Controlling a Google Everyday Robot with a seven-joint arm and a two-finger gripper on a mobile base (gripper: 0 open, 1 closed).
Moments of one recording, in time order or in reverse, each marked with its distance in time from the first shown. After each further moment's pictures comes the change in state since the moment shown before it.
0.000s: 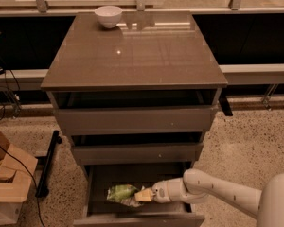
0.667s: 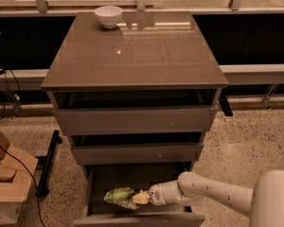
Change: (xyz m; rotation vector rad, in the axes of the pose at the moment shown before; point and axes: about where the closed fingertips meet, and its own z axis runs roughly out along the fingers) arm 0.016 -0.014 0.024 0.036 0.014 0.034
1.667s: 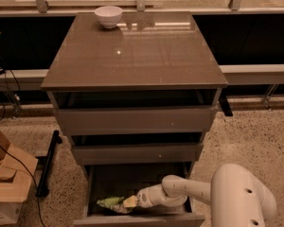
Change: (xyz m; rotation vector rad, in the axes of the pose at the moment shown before) arm 0.019 -0.057 0.092 -0.001 0.072 0.095
